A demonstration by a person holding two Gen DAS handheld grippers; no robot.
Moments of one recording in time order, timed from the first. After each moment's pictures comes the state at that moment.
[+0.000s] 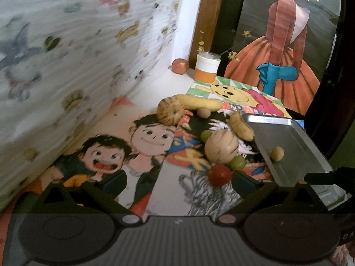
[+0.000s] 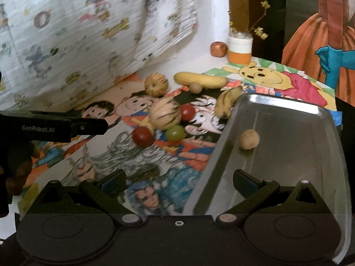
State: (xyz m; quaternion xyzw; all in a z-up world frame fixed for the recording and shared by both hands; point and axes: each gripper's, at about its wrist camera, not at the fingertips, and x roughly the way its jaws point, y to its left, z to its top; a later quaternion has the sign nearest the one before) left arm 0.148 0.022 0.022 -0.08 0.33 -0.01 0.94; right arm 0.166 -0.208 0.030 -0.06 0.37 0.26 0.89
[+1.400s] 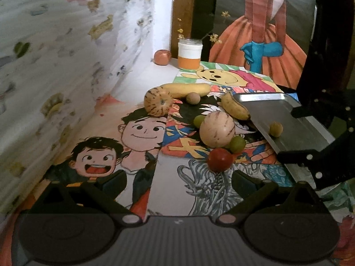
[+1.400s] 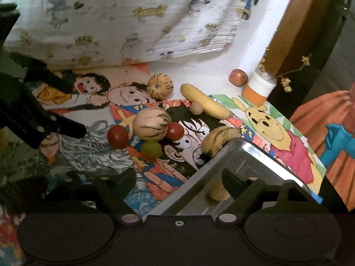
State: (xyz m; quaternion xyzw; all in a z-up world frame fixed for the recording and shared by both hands) left arm 0.161 0.012 0.008 -0.01 0.35 -0.06 0.94; right arm 0.211 -0.197 0.035 -0.28 0.30 0.31 0.86
